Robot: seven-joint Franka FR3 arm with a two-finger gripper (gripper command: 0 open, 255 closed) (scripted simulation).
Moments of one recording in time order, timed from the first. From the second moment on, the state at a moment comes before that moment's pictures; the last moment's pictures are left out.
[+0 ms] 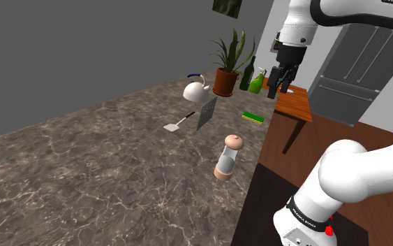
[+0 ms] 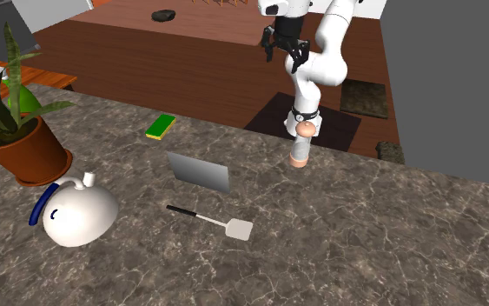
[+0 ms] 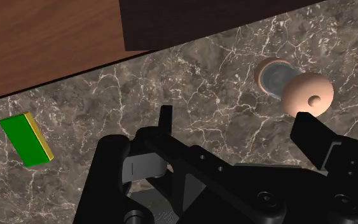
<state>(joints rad) -0.02 -0.83 -0.02 -2.34 -0.10 1.43 0.07</state>
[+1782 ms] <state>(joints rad) -0.16 -0.03 0.22 -2.13 -0.06 2.08 0.95</state>
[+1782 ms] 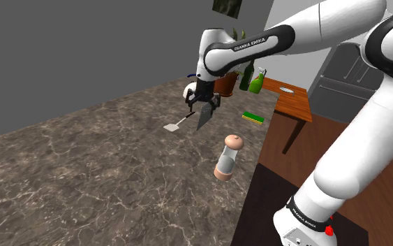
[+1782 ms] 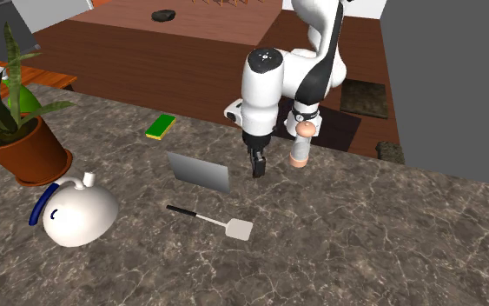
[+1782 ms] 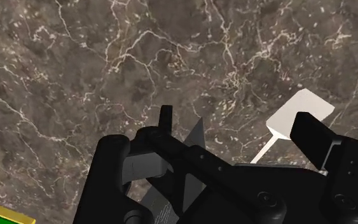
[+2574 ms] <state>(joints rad) -0.16 0.41 0.15 -1.75 -0.15 2.16 1.29</state>
